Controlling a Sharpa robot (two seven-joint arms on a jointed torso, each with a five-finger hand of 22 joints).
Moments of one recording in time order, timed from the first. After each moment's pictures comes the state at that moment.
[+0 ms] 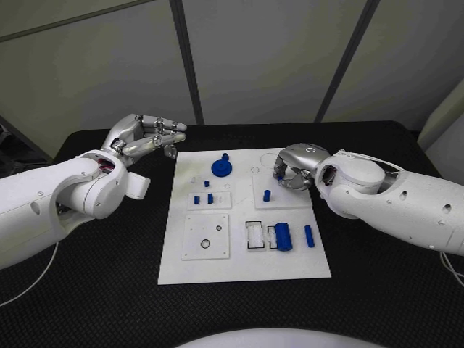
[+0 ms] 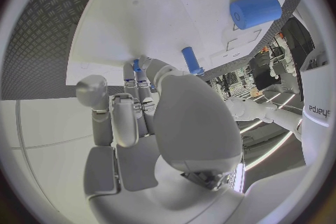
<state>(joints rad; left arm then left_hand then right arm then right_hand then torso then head) 1.13 -0.95 0.10 1.51 -0.34 -0.30 0.35 1.34 -0.17 0.52 -0.09 0.10 1.05 0.16 0.16 0.07 1.04 0.10 0.39 0.07 1.13 0.02 1.04 0.45 0.20 1.01 0.12 0.75 0.90 1.12 -0.74 0.06 1.43 -1.78 -0.18 -0.20 1.46 -0.16 0.41 0.07 0.19 1.08 0.15 0.14 0.07 1.16 0.08 0.20 0.13 1.47 0.00 1.45 1.31 0.13 1.26 0.10 1.21 0.96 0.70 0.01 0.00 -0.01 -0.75</state>
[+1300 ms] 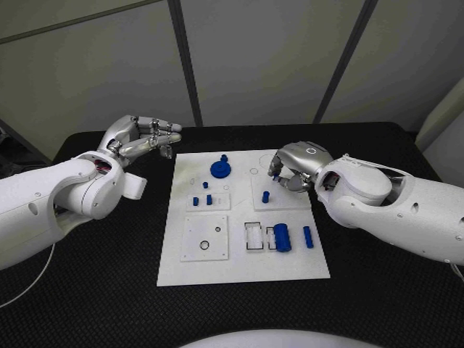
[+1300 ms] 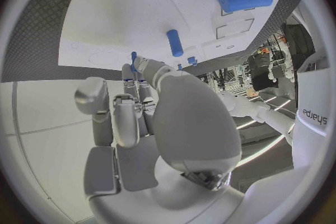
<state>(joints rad) 1.13 -0.95 0.10 1.49 -0.33 -0.31 0.35 1.35 -0.16 0.52 -0.10 0.10 1.05 0.16 0.16 0.07 1.02 0.10 0.39 0.07 1.13 0.02 1.03 0.44 0.20 1.01 0.12 0.74 0.90 1.12 -0.81 0.06 1.58 -1.84 -0.28 -0.26 1.48 -0.12 0.50 -0.01 0.20 1.14 0.14 0.14 0.08 1.21 0.07 0.17 0.12 1.47 -0.01 1.46 1.31 0.12 1.28 0.09 1.25 1.02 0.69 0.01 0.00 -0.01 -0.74</state>
